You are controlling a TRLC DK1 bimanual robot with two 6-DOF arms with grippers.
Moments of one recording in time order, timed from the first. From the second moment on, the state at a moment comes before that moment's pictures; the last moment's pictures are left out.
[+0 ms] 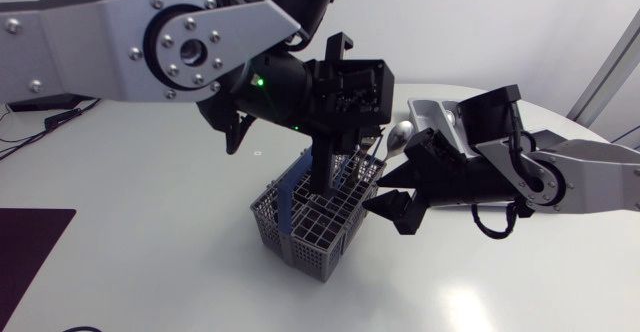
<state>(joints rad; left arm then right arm) -0.82 1.64 1.43 -0.49 0.18 1.06 0.34 1.42 0.72 -0.13 -0.52 -0.41</state>
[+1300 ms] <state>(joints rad) -0.83 1.58 1.62 -0.55 0.10 0.54 0.34 0.98 0.60 -0.13 -0.41 -0.39</state>
